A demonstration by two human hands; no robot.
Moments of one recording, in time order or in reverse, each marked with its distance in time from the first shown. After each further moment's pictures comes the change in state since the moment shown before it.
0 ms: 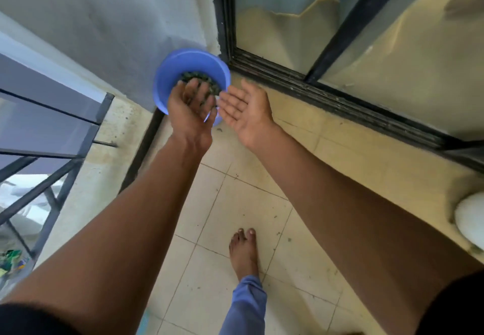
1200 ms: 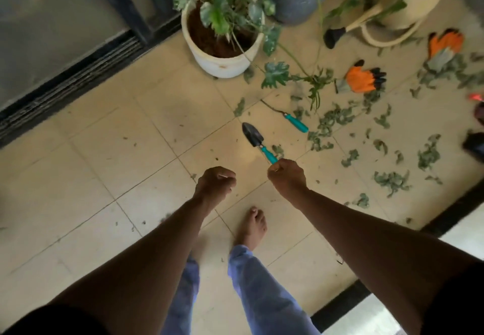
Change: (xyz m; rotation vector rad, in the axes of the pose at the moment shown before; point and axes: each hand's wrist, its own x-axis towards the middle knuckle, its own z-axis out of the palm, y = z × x) left_hand -0.405 -0.636 0.085 1.921 -0.803 -0.363; right_hand -0.416 0.098 -0.774 -0.534 1.027 0.083
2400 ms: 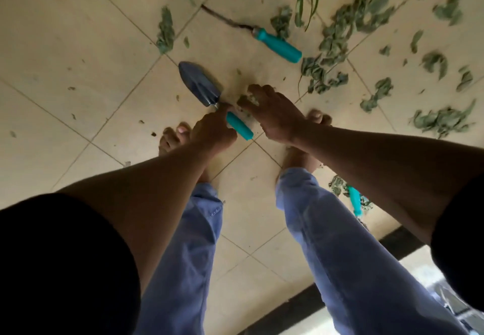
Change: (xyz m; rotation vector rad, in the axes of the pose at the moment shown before) left_hand 0.288 -0.020 0.173 0.848 -0.168 0.083; right_hand 0.288 0.142 0.063 -0.735 -0.154 -0.845
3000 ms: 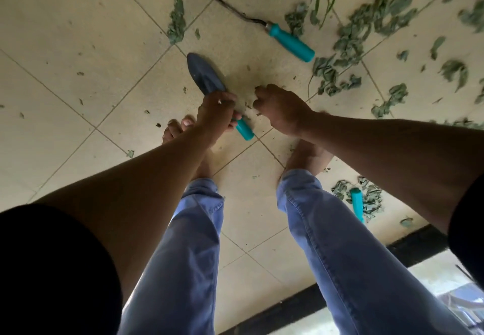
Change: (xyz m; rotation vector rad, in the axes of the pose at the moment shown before) left_hand 0.010 0.011 -0.009 -0.836 0.123 -0.204; right_hand 0.013 0.013 -0.001 -0.017 0.097 -0.158
